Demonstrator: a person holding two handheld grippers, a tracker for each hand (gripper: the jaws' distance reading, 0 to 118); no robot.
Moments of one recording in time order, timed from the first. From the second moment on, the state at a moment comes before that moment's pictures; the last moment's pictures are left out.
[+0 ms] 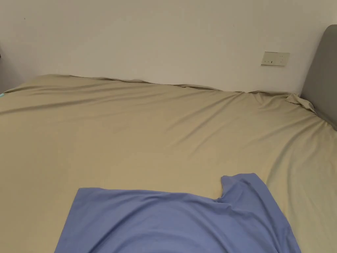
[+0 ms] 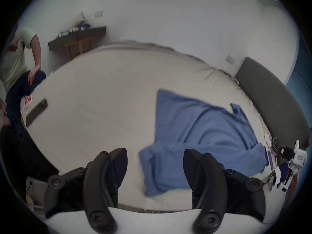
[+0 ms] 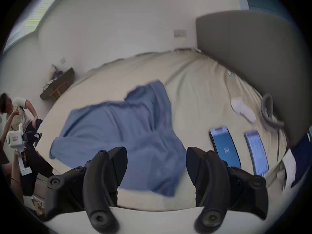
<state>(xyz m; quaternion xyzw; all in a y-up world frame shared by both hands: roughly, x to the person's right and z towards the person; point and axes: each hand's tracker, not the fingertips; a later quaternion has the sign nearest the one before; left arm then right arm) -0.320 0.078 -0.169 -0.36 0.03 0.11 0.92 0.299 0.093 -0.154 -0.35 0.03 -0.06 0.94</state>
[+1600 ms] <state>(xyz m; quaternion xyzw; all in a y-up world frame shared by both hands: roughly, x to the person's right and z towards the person) -0.286 -0.003 -0.471 -0.52 -0.04 0.04 0.86 0.285 -0.003 -0.521 -0.56 -0.02 -0.02 0.83</state>
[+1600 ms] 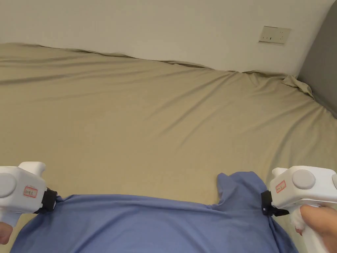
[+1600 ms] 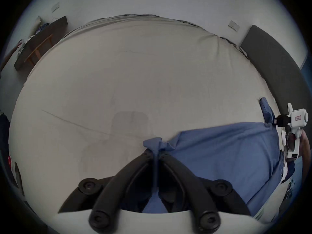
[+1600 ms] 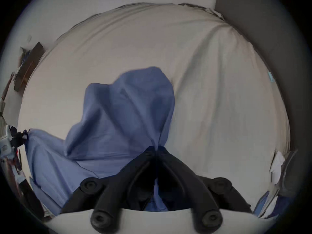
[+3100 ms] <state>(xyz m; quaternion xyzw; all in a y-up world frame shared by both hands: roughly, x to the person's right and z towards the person) -0.345 0.023 -0.140 -0.47 -0.03 0.16 0.87 0.318 0.054 -0.132 -0.46 0.01 -0.08 0.88</state>
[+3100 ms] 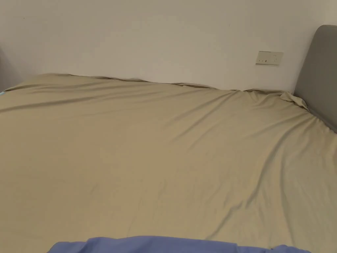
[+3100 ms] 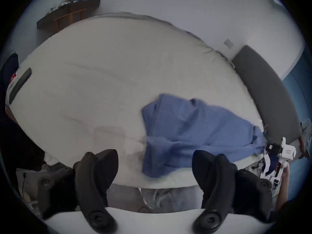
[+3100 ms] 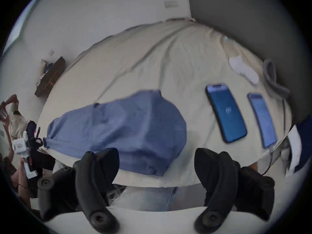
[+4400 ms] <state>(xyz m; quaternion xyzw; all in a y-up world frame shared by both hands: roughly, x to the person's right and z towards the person) -0.367 -0.063 -0.218 -0.47 -0.16 0.38 0.78 0.215 0.073 -0.179 -0.39 0.06 0.01 0.92</state>
